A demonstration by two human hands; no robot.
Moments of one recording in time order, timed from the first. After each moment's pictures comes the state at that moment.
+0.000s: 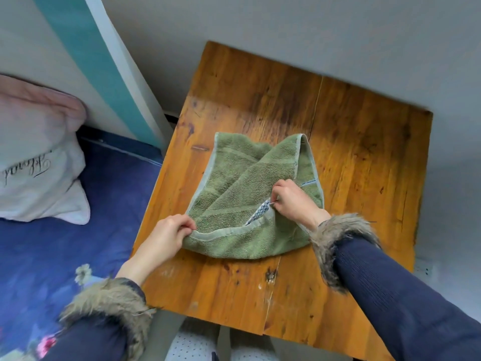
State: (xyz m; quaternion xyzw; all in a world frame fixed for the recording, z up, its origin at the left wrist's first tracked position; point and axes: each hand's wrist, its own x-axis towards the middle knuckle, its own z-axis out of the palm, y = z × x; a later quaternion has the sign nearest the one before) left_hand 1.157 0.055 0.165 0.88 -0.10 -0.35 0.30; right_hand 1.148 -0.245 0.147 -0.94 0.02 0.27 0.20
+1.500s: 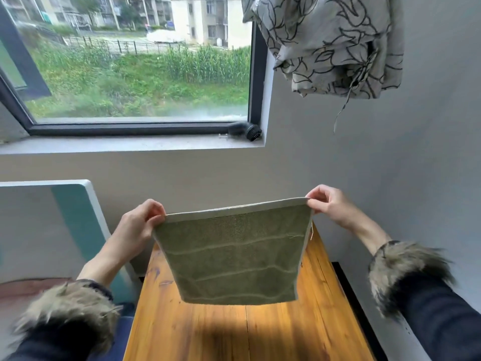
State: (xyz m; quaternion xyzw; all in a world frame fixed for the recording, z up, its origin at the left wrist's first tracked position) left_hand 1.234 -0.031 0.445 0.86 -0.34 0.03 0.37; right_hand 1.043 -0.380 0.471 -0.83 0.23 -0.14 0.48
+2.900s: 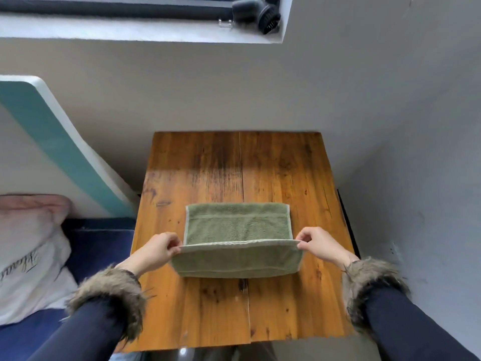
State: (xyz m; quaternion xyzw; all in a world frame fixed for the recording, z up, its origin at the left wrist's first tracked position) left_hand 1.170 -0.006 0.252 0.89 -0.26 -0.35 0.13; right_hand 0.971 -0.329 0.251 -0.84 0.33 0.20 0.37
